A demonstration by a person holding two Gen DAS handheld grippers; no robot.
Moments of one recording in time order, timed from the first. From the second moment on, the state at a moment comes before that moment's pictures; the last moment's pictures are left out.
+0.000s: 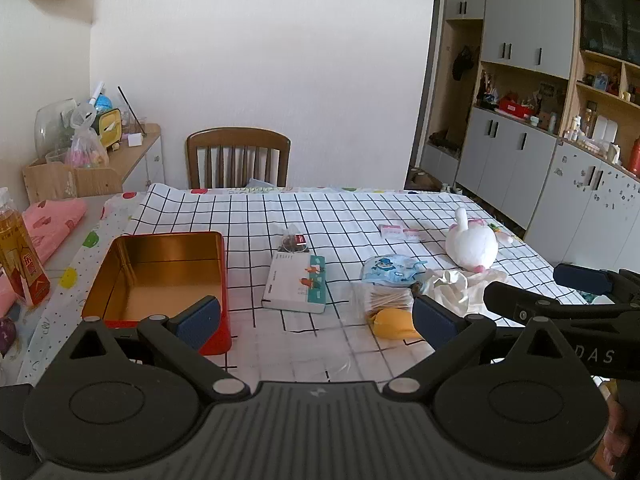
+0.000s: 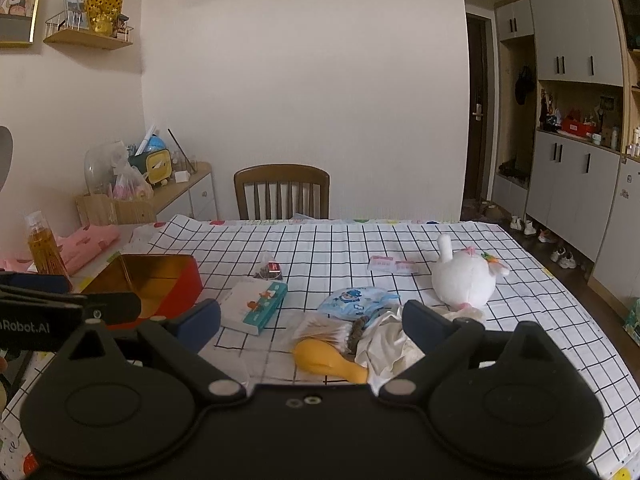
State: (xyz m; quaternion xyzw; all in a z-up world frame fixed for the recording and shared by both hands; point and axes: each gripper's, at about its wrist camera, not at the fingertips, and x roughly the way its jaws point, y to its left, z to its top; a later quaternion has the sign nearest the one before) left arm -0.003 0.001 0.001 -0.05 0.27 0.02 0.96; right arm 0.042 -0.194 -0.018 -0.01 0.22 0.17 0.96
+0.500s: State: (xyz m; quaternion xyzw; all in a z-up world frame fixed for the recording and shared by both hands) left arm -0.006 0.001 0.004 -0.05 0.25 0.02 0.97; right arm 0.038 -0.195 -0.014 -0.01 0.21 0.17 0.96
